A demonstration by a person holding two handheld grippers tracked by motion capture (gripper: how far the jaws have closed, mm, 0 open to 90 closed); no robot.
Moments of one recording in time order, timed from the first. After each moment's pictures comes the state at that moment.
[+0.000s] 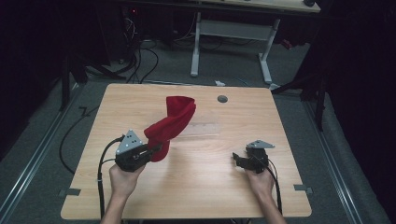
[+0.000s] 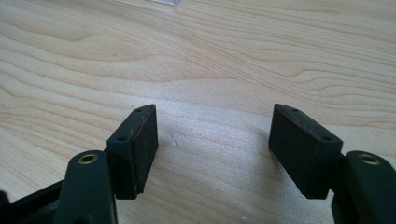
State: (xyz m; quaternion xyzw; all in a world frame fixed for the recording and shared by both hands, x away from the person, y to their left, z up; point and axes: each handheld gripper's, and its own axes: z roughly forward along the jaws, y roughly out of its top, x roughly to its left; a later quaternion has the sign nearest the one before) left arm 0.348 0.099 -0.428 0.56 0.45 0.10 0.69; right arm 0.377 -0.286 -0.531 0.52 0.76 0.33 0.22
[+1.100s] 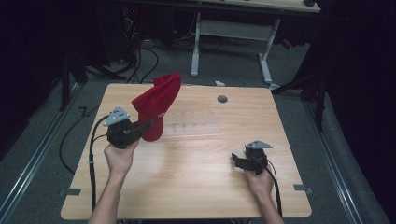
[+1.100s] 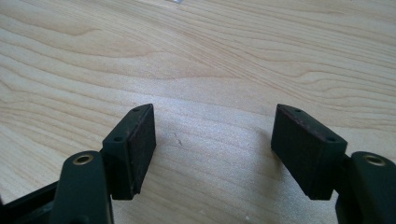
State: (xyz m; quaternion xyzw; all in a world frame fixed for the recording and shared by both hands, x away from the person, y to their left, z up) left arm 0.404 0.121 -0.394 0.50 0.50 0.11 0.70; right arm 0.376 -0.282 -0.531 0.52 0.76 0.32 0.23
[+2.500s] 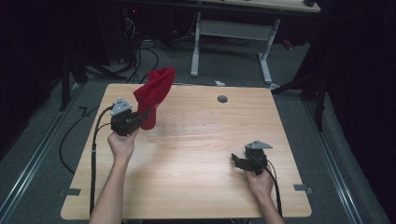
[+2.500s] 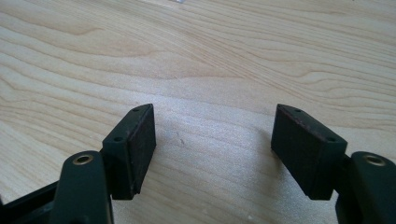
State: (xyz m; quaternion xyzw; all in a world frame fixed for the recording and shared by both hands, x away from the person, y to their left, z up) left arm 0.460 0.126 -0.427 0.49 0.51 0.16 0.69; right arm 0.376 -0.281 -0.531 0.51 0.76 0.32 0.23
